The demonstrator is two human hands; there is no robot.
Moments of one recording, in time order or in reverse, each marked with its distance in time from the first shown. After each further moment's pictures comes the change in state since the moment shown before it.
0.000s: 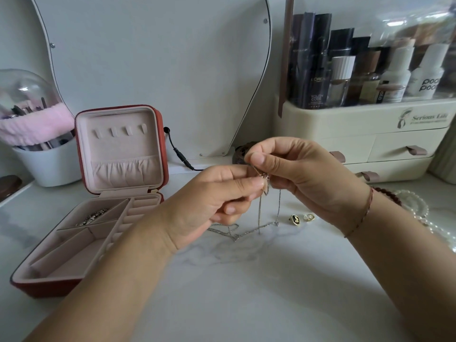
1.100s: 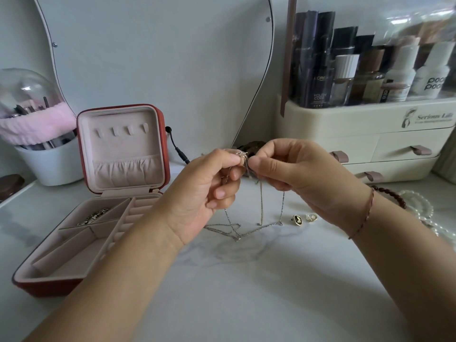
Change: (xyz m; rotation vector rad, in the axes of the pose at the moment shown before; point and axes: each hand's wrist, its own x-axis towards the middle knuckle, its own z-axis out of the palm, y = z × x) left_hand 0.007 -0.002 -0.006 -0.234 0.259 0.044; right_hand 0.003 0.000 0.004 -0.094 0.044 0.029
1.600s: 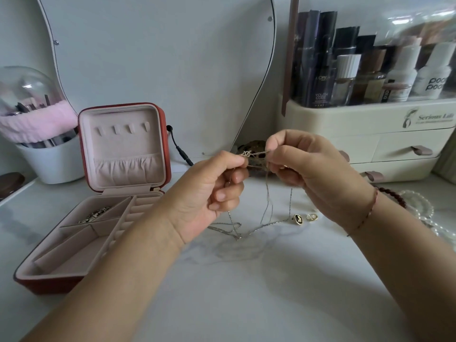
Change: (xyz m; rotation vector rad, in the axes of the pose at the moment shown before) left_hand 0.002 -0.002 0.000 -0.074 -0.023 -0.112; right_hand 0.001 -0.003 -0.001 0.055 0.137 -0.008
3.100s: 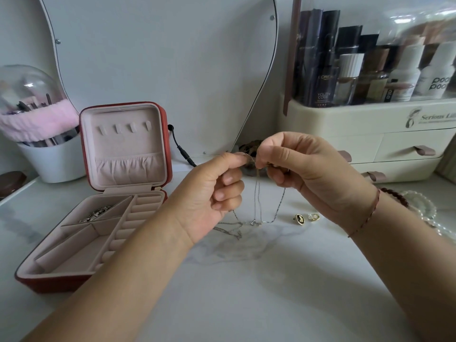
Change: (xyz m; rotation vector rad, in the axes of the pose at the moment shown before) left_hand 0.003 -0.005 0.004 -0.137 0.102 0.009; right_hand -0.002 0.000 0.002 0.052 -0.075 0.029
